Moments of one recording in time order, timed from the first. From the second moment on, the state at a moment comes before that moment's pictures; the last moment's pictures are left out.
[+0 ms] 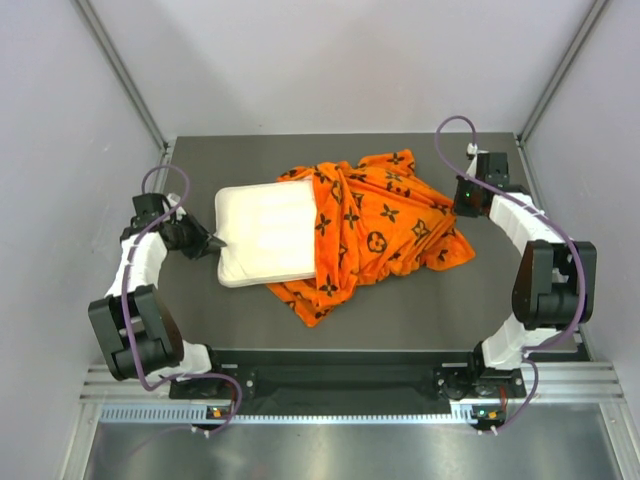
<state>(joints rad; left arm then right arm) 0.33 1.40 0.96 -0.58 0.54 -0.46 -0.02 1.65 1.17 -0.39 -0.08 0.13</state>
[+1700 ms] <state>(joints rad) 0.29 1.29 0.87 -0.58 0.49 -0.42 0.41 1.83 1.36 -0.39 -0.02 0.15</state>
